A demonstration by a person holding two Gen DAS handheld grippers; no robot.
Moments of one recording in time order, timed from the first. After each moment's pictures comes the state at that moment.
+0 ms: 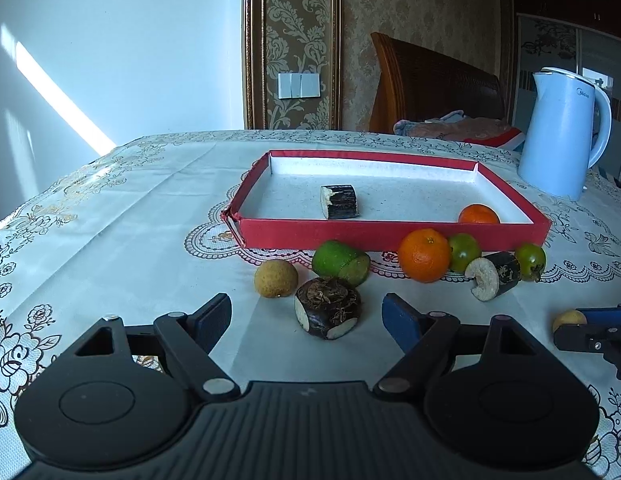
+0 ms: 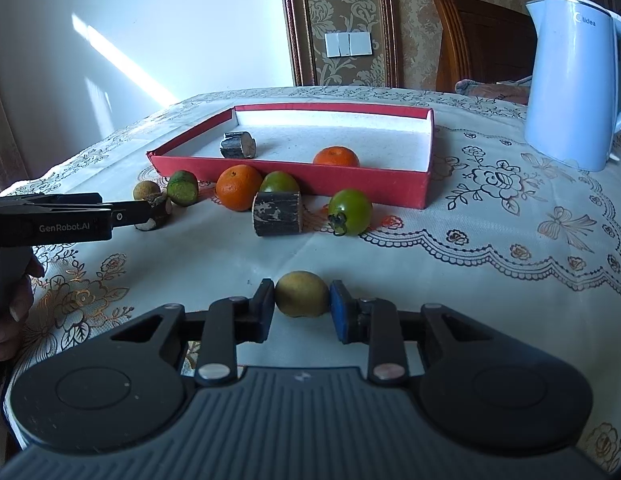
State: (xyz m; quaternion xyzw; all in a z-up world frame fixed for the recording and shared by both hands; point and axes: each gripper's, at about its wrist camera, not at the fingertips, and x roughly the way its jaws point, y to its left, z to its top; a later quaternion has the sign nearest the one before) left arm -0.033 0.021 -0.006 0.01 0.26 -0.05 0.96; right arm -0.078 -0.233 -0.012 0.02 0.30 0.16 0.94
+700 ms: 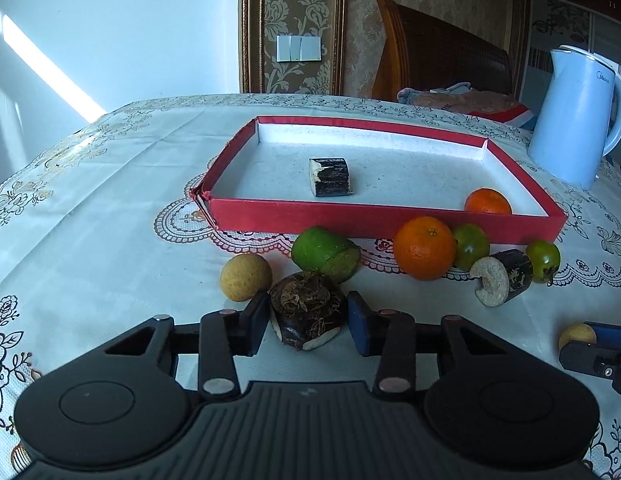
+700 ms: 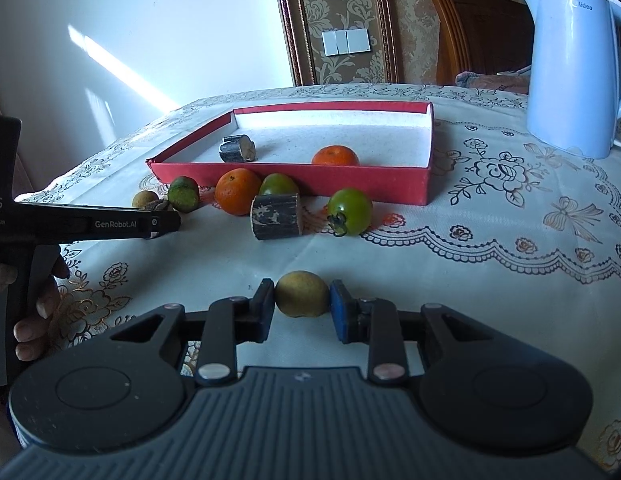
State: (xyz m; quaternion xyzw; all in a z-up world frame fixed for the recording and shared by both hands) left arm 0.002 0.005 -0.013 0.00 0.32 -0.04 0.95; right arm -0.072 -0.238 -0.013 0.04 0.30 0.16 0.94
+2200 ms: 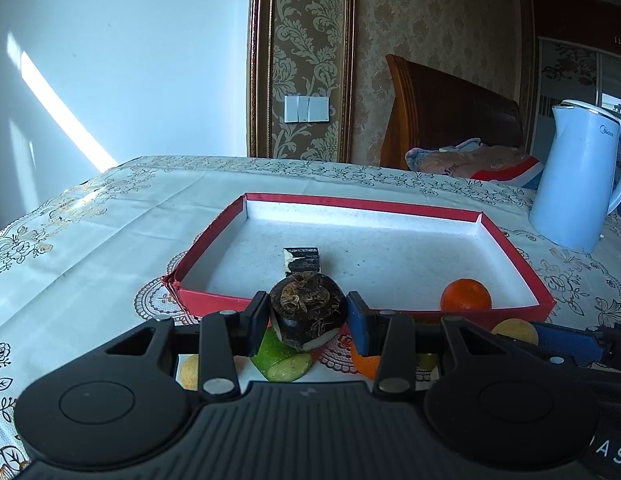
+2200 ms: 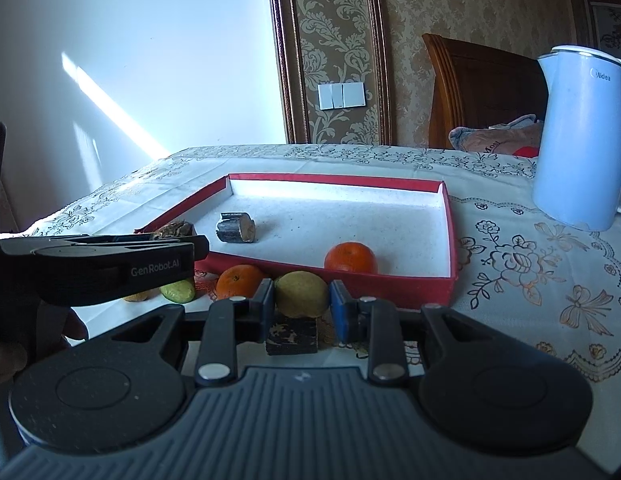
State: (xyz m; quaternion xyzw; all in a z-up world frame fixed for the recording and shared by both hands) left arm 0.015 -0.033 0.015 -0.01 0.23 -0.01 0.97; right arm -0.034 -0.204 0.015 0.02 0.23 0.13 0.96
